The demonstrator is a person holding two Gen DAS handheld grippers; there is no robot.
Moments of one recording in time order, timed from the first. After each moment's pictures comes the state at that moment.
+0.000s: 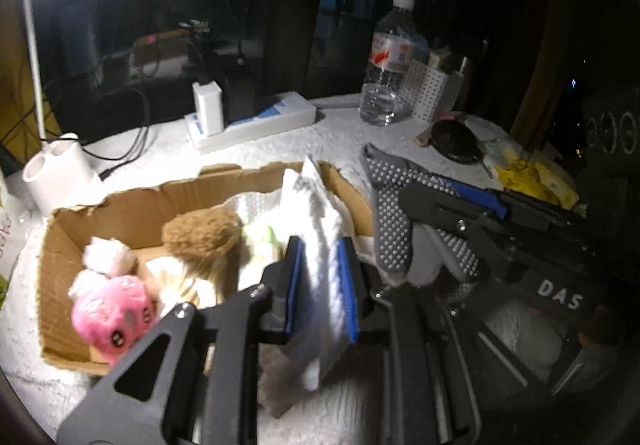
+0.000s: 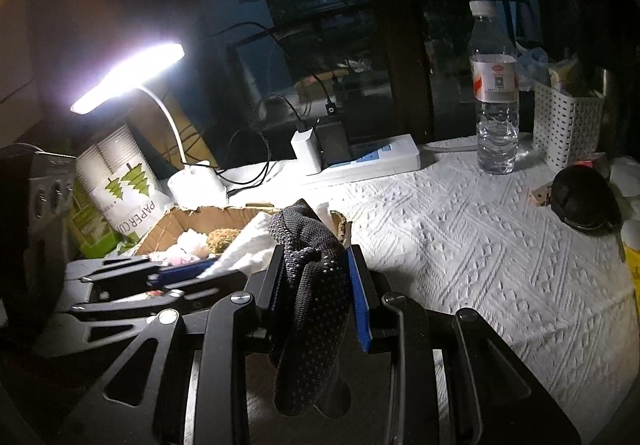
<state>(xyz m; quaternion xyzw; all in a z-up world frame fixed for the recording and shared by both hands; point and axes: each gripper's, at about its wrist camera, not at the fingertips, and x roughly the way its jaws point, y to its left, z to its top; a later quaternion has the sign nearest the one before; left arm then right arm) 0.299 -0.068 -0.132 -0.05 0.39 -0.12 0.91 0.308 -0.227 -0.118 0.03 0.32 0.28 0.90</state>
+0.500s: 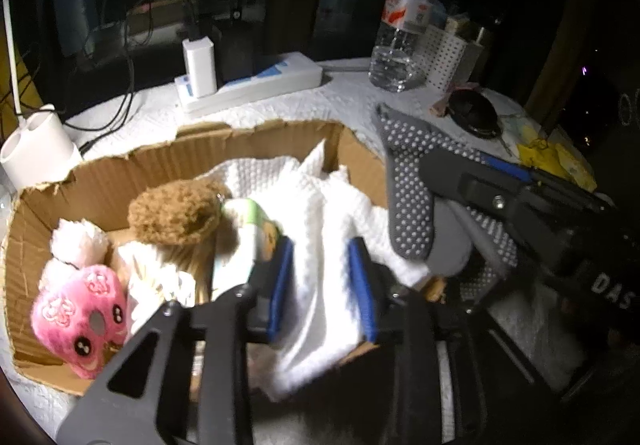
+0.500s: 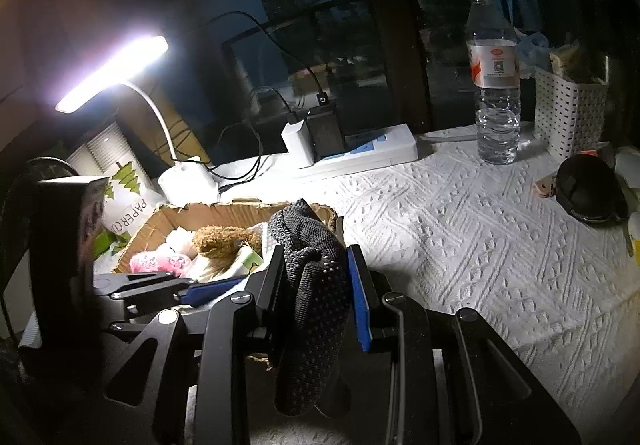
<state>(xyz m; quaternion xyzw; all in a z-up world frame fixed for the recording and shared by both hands) 0.318 -0.070 -0.161 -0.05 0.43 -0.12 0.89 0.320 -0.225 -0.127 0.04 0.34 0.27 0.90</state>
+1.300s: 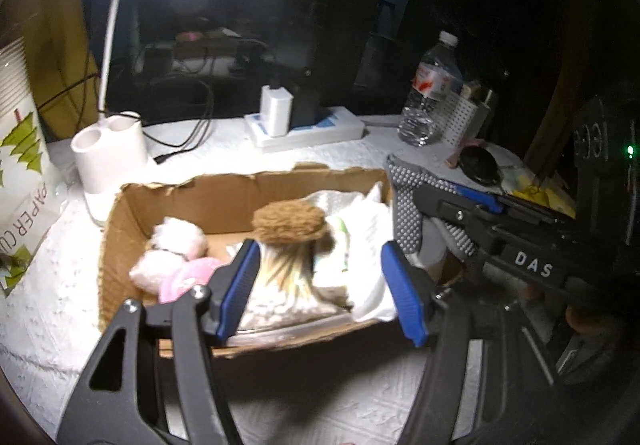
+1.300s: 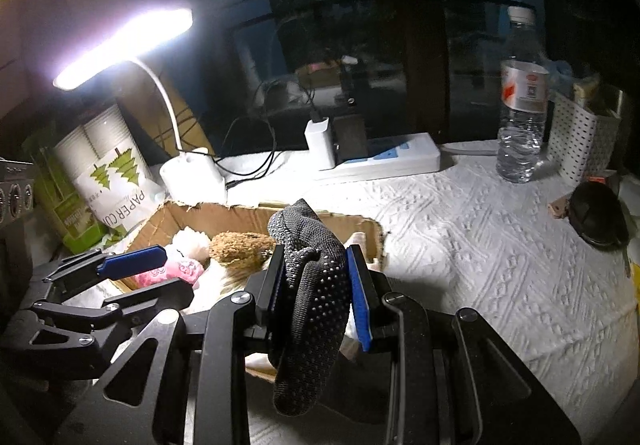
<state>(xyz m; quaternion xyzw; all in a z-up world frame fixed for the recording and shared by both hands) 0.270 0.012 -0.128 -0.09 0.36 -0.09 0.92 0.318 -0.172 -0.122 -0.01 0.34 0.26 0.90</state>
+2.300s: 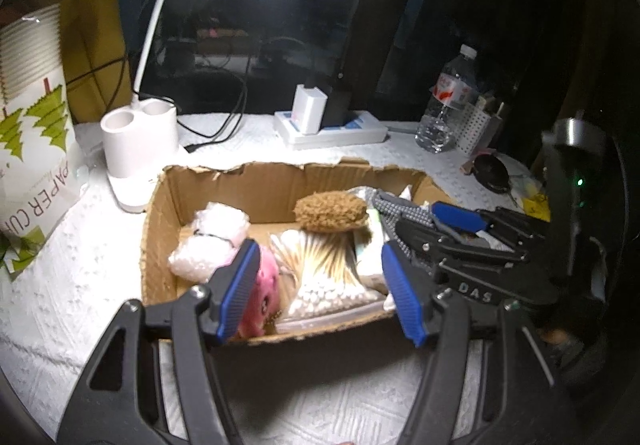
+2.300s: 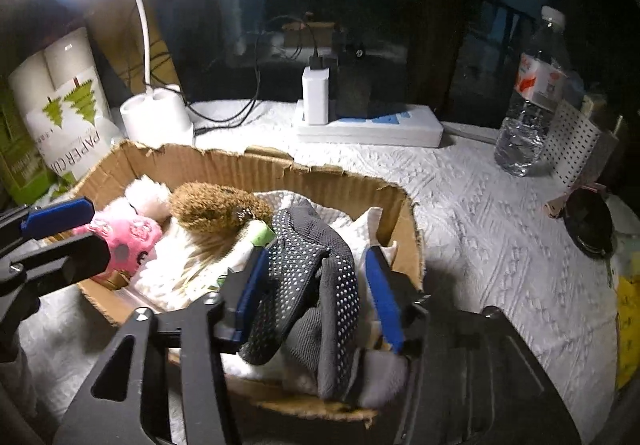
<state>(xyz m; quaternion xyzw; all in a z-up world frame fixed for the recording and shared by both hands) 0.255 0.046 -0.138 -0.11 0.35 -0.08 0.93 0.319 -0.128 -0.152 -0.10 0.37 0.20 0.90</state>
